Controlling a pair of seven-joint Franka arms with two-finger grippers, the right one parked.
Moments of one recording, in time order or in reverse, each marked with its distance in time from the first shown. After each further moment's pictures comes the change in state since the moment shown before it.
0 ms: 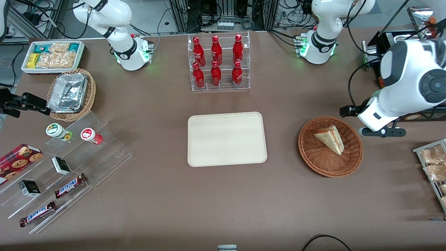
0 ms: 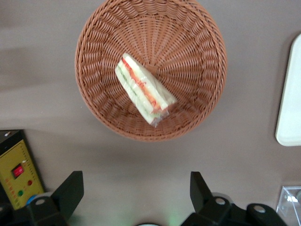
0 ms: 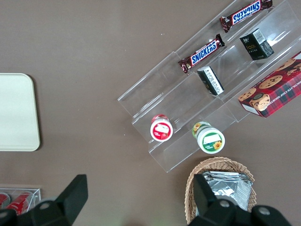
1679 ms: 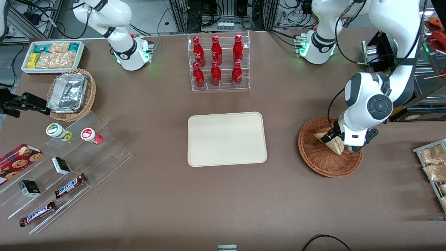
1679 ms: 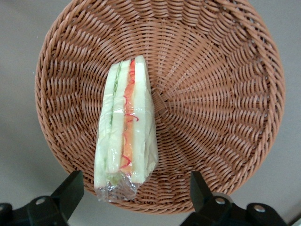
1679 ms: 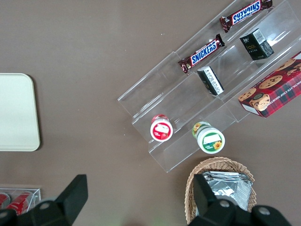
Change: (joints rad) arm -0.025 0.122 -0.009 -0.252 0.000 0.462 -0.737
